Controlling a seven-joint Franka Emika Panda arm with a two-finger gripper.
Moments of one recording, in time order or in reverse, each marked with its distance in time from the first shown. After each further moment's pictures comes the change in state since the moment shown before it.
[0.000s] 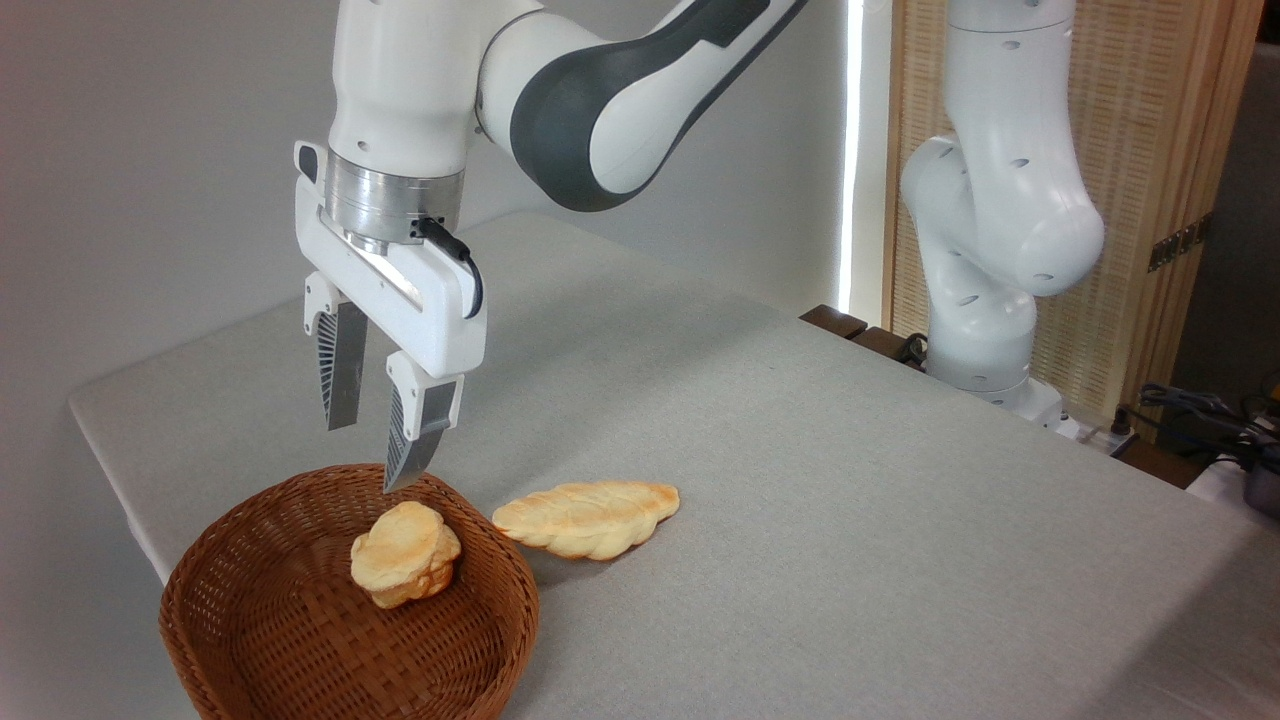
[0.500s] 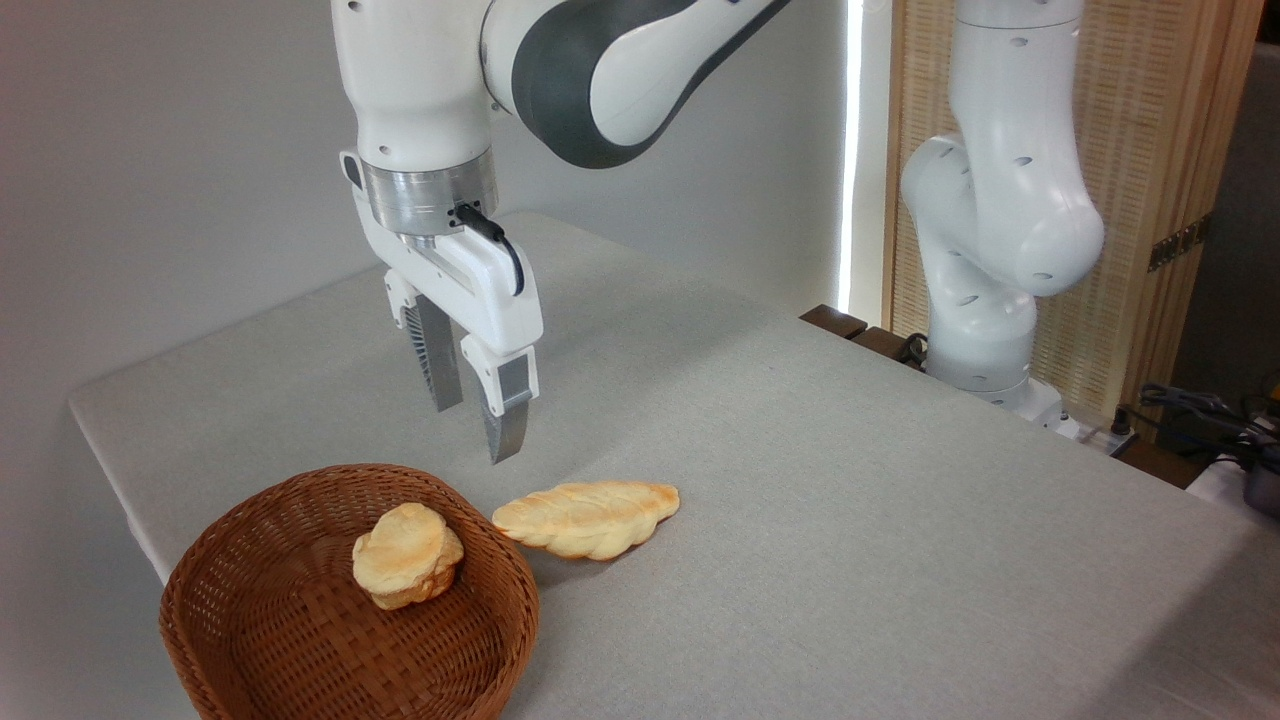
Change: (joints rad) arm -0.005 -0.045 -0.005 0.005 0.086 -0.322 -0.004
